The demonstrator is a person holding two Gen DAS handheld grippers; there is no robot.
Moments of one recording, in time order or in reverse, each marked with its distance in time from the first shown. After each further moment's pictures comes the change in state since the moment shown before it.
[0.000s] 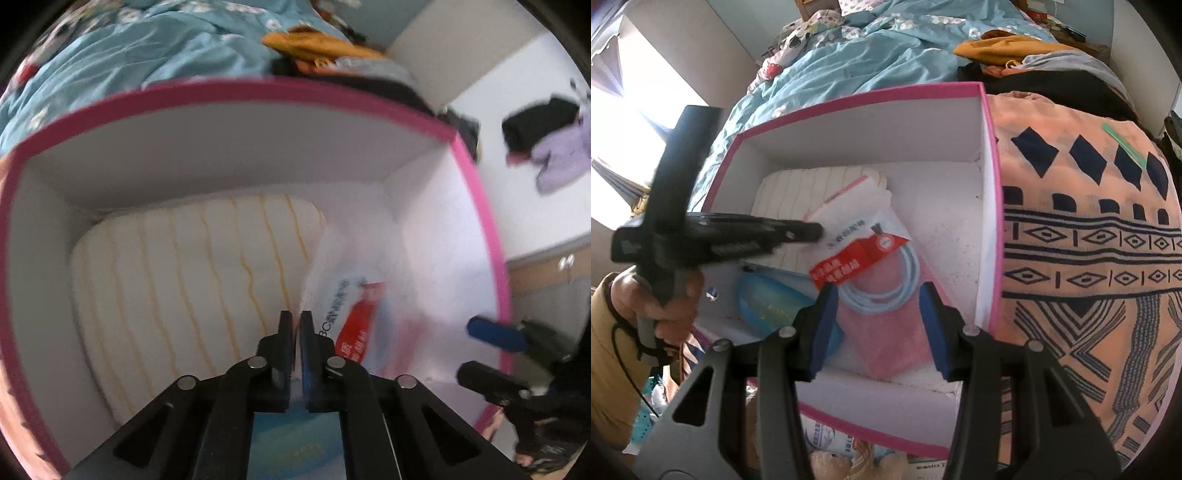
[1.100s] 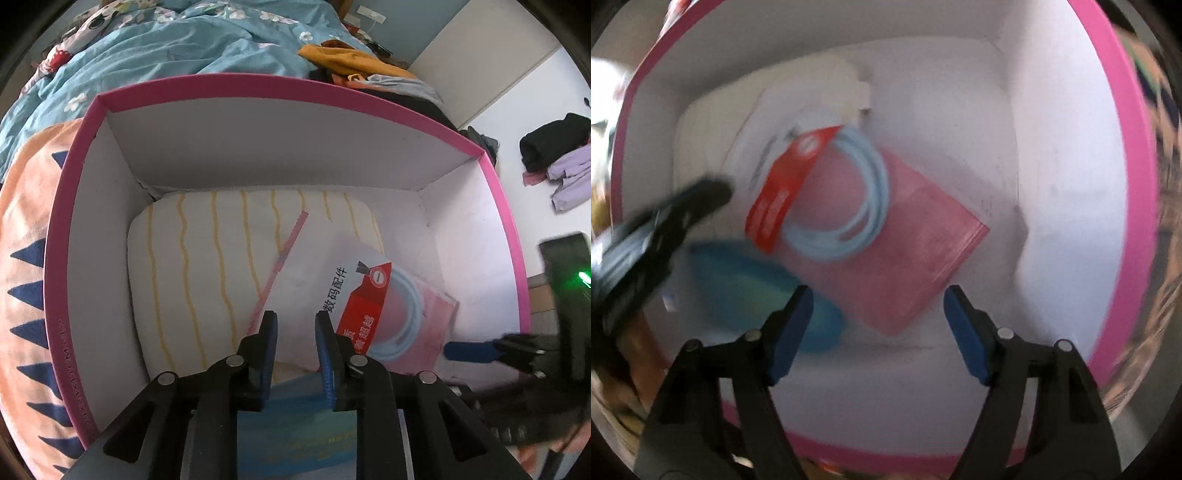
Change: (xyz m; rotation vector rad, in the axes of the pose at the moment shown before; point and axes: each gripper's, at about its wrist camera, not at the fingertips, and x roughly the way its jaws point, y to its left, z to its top) left arm 0.011 0.010 -0.001 -0.013 -0.017 0.096; right arm 0.097 0.001 0.017 0.283 0.472 -0.138
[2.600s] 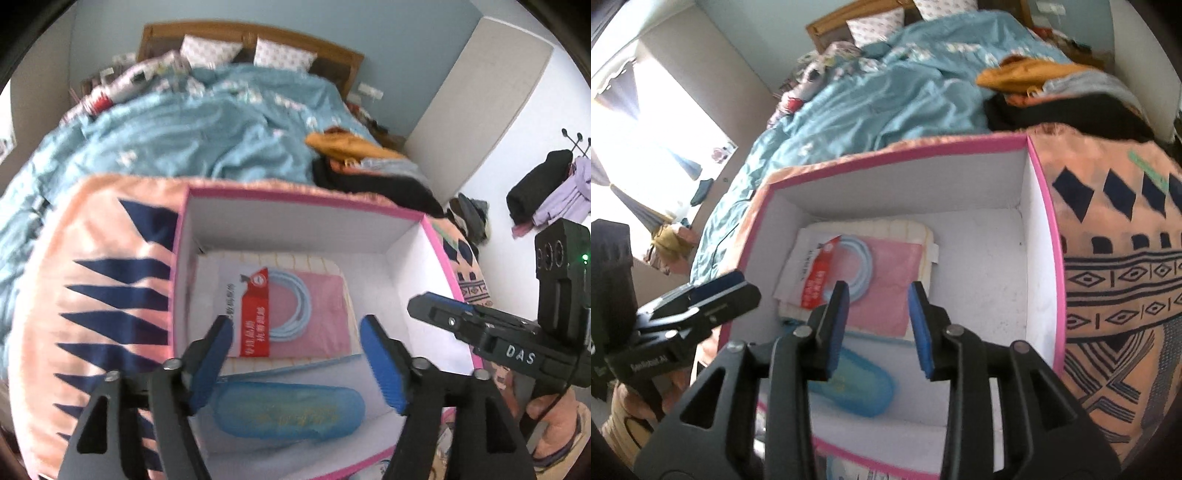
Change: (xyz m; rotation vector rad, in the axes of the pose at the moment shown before) left arm -0.107 -0.009 -0.060 -0.028 -0.384 0.039; right arm -0.099 0.018 -0.057 -0.304 -0.609 0.251
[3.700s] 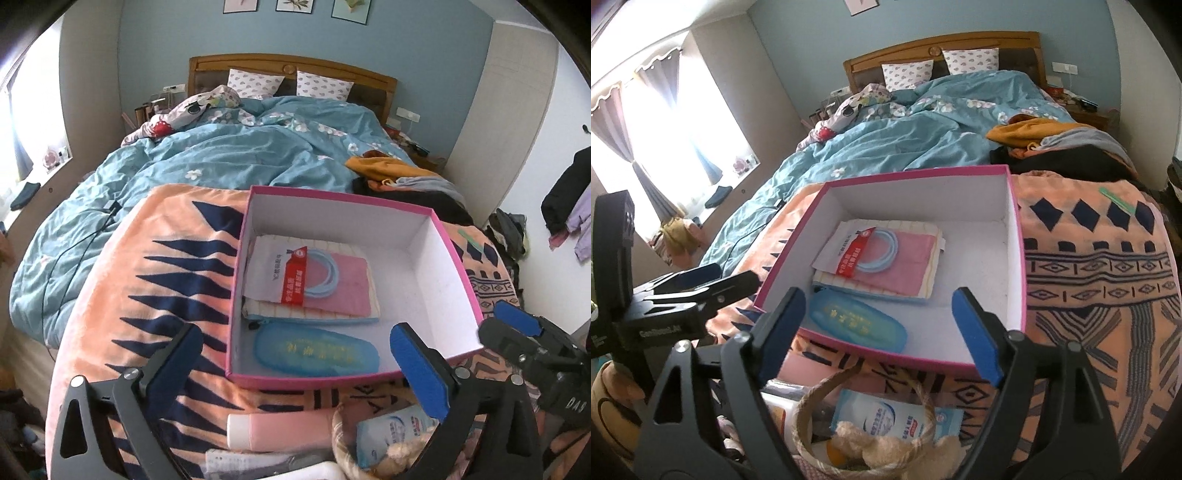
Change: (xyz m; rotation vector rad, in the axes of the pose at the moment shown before) left arm -0.065 -0.017 -0.055 -0.028 -0.080 0.214; right arm -0.078 0.029 -0.074 -0.107 -0.170 -0.010
